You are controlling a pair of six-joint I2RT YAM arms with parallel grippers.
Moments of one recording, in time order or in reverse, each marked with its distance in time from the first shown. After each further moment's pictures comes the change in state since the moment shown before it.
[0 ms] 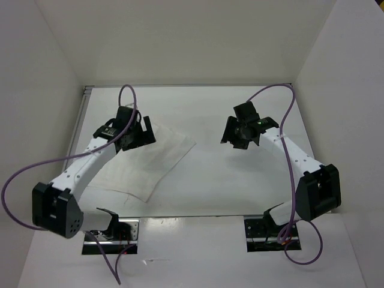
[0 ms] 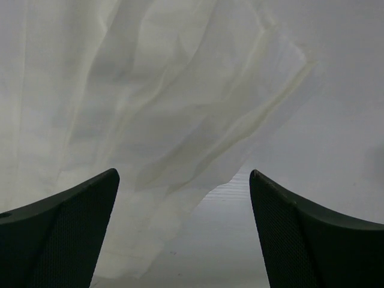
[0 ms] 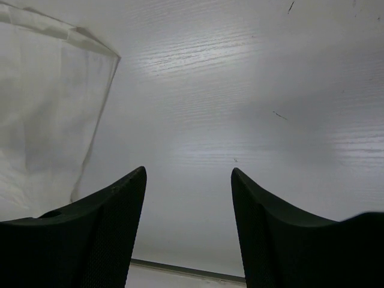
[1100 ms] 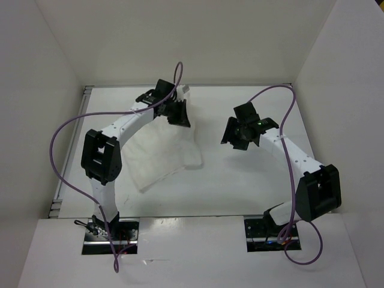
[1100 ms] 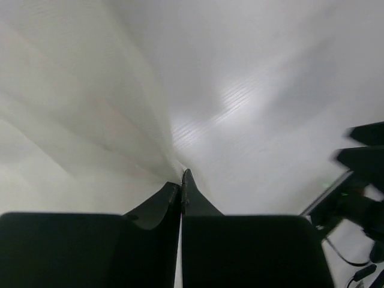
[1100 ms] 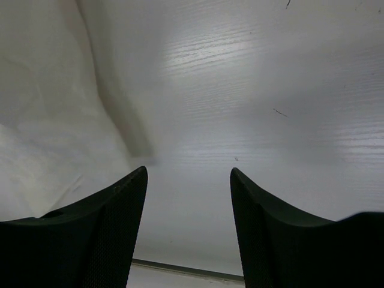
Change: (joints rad) left arm -0.119 0.670 0.560 -0.021 0.470 0.249; right arm 0.000 -0.005 -0.013 0.003 -0.003 0.022
